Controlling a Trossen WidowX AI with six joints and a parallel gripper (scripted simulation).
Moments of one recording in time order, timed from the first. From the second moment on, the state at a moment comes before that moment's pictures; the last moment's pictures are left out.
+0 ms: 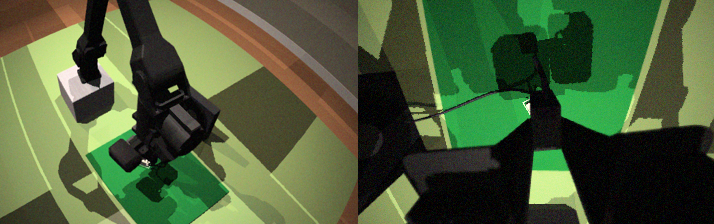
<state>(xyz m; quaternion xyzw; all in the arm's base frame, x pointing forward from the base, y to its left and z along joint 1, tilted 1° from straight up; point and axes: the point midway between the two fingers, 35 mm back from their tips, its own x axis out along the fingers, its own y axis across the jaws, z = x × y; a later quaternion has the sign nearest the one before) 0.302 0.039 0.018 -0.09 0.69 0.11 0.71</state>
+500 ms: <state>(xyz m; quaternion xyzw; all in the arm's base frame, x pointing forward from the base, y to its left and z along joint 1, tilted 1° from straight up) 0.289 0.041 0.015 -0.23 0.66 0.24 0.68</state>
